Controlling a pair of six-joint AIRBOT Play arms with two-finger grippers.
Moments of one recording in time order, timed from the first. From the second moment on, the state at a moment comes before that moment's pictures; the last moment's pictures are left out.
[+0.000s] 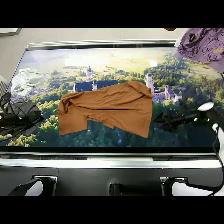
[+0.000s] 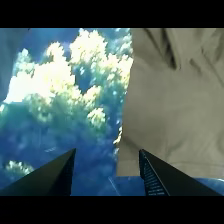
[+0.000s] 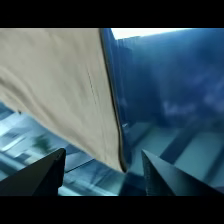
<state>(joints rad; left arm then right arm) 0.31 -1.00 0.81 1.26 -1.04 -1.60 -0.33 -1.47 0.87 -0.78 1.28 1.28</state>
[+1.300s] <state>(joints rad) 0.44 -1.36 0.75 0.77 -1.00 -1.20 -0.12 -1.37 0.70 -0.64 1.11 1.28</state>
